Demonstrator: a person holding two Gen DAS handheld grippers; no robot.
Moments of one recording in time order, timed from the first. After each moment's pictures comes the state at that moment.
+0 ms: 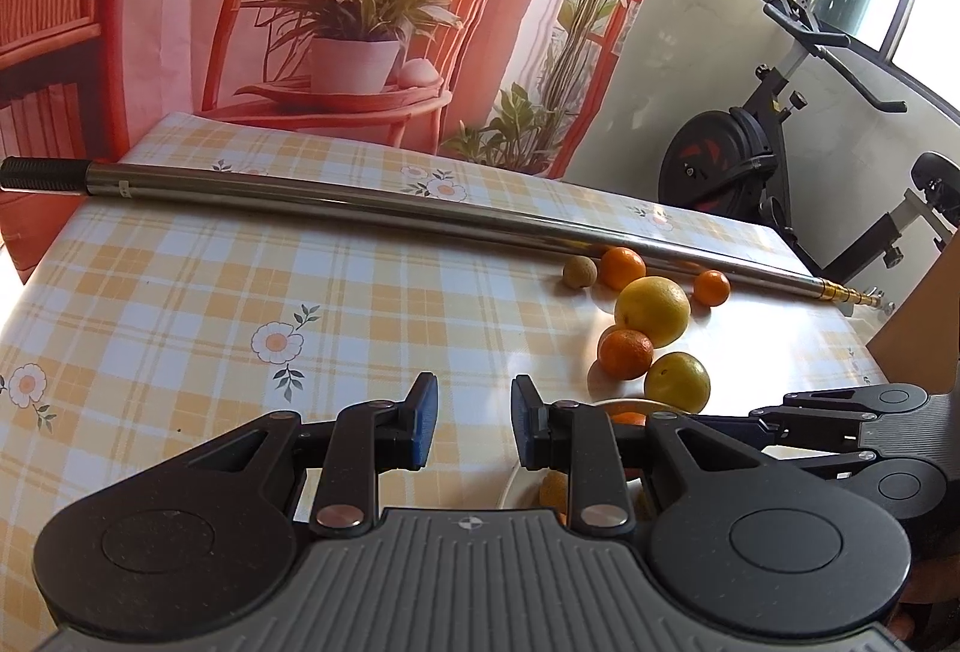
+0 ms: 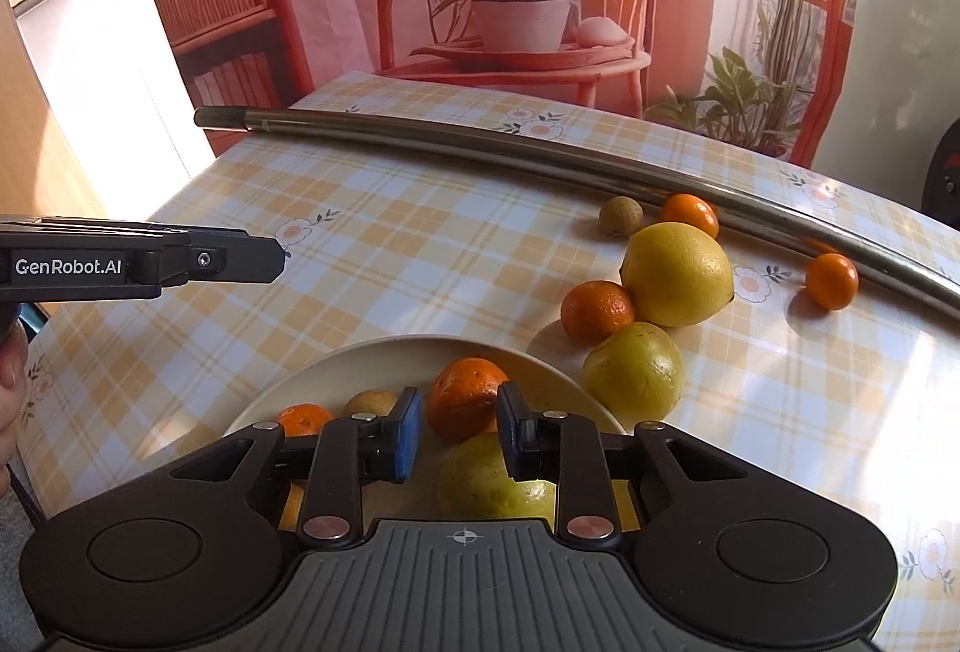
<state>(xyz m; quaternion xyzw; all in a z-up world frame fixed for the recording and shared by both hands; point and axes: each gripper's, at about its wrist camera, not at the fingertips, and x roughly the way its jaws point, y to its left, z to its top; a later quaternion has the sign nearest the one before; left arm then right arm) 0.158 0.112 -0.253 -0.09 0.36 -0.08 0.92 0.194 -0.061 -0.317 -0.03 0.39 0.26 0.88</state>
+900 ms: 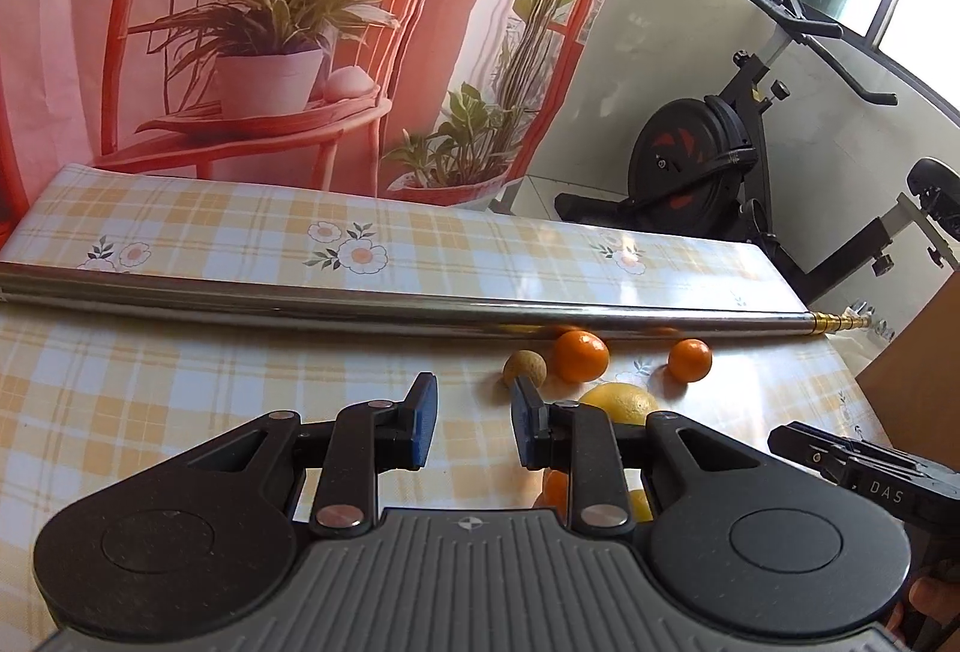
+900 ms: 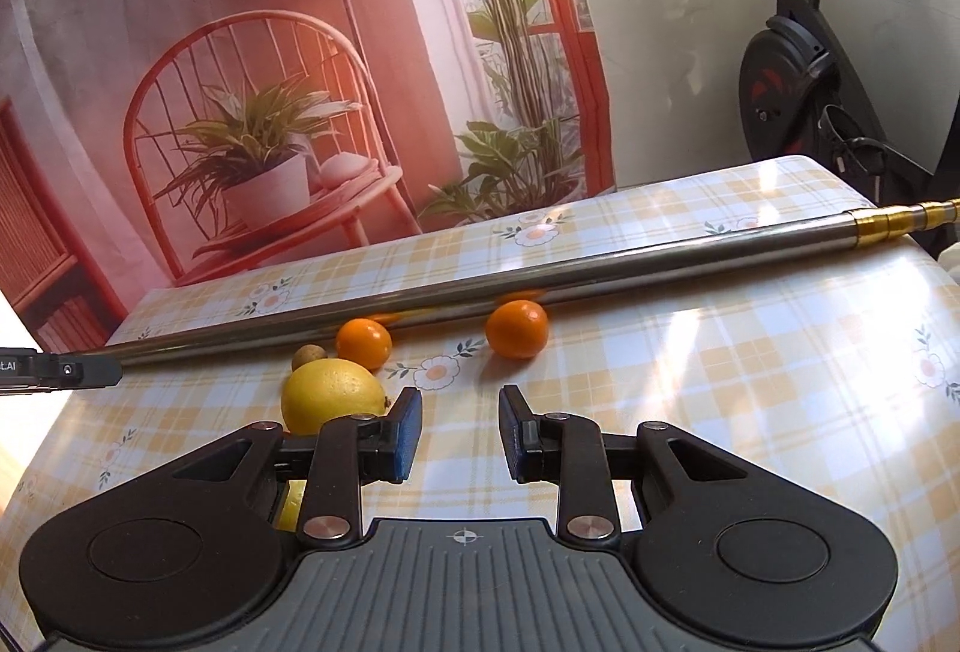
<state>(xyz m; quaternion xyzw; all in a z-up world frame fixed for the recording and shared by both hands) 0.264 0.069 -0.245 -0.09 0.38 -0.13 0.91 0.233 -0.229 -0.331 0.14 0.31 0.10 0.94</state>
